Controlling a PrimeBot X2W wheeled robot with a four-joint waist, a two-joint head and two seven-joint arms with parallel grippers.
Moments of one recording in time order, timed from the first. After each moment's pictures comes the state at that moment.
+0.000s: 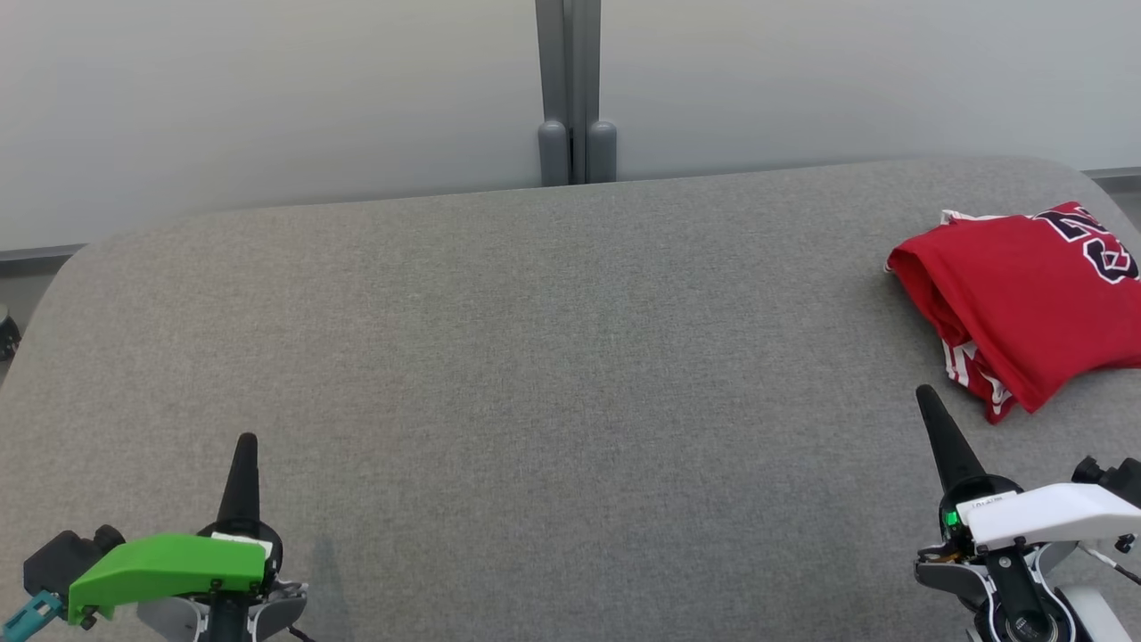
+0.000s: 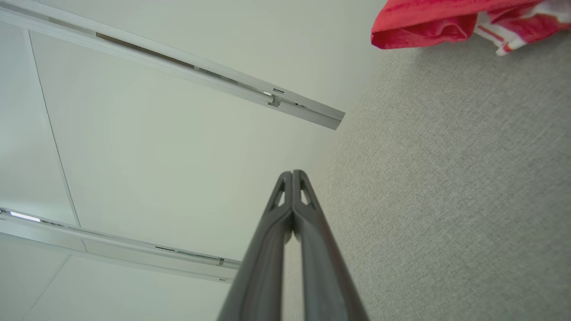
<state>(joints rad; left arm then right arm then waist) -0.03 0.12 -0.02 0.14 -1.31 0.02 -0.02 -0.03 -0.21 0.09 0.13 1.41 0.13 -0.07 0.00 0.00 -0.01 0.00</state>
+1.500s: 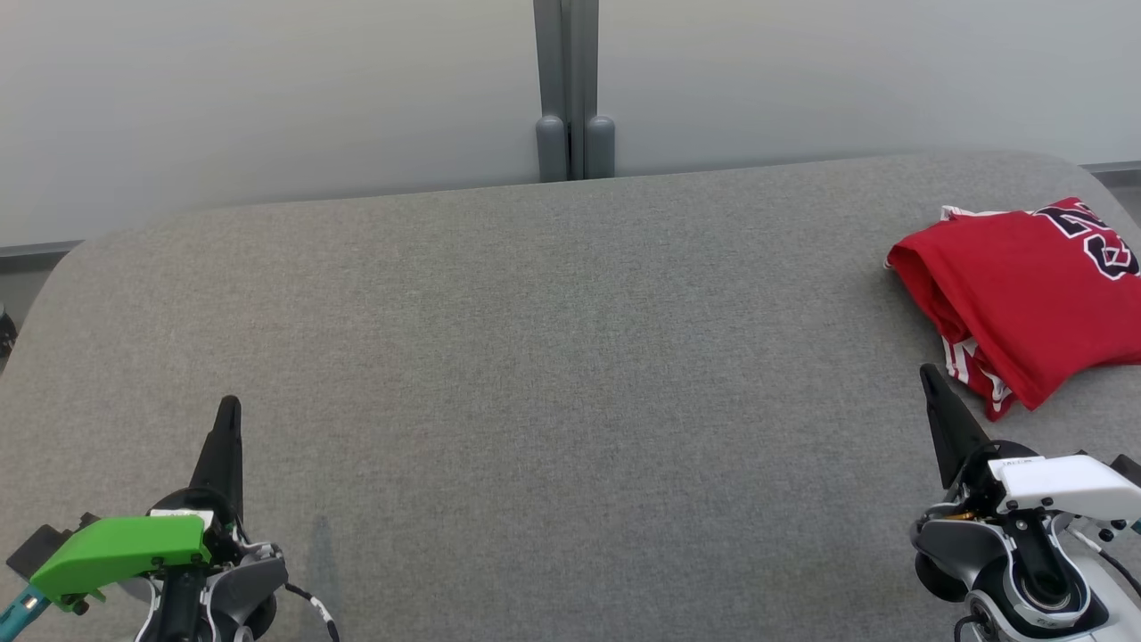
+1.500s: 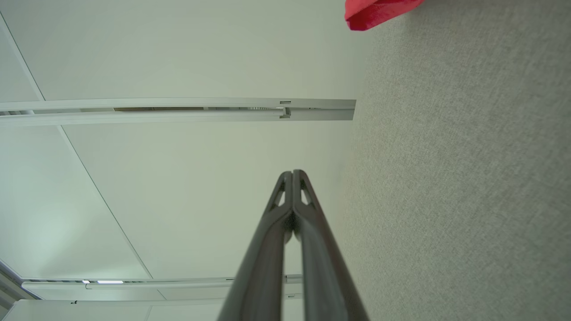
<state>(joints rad) -0.08 0.08 0.07 0.13 -1.62 -0.02 0.07 -0.12 -0.31 0.23 0.19 1.88 0.13 -0.16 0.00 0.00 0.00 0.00</state>
